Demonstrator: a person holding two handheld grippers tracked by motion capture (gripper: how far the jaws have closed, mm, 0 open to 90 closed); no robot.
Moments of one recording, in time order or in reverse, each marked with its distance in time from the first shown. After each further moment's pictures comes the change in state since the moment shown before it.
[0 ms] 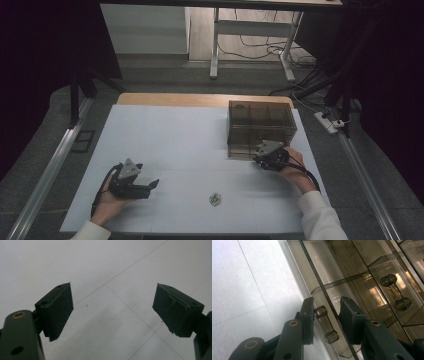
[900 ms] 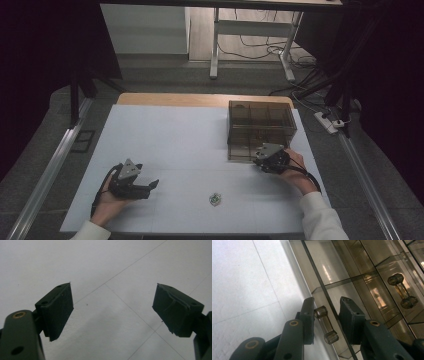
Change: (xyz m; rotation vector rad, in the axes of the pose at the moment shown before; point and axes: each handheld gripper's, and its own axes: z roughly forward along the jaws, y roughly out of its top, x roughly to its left) left arm 0.000 -0.001 0.000 0.004 0.000 0.002; right arm 0.008 0.000 -0.007 0.006 0.017 -0.019
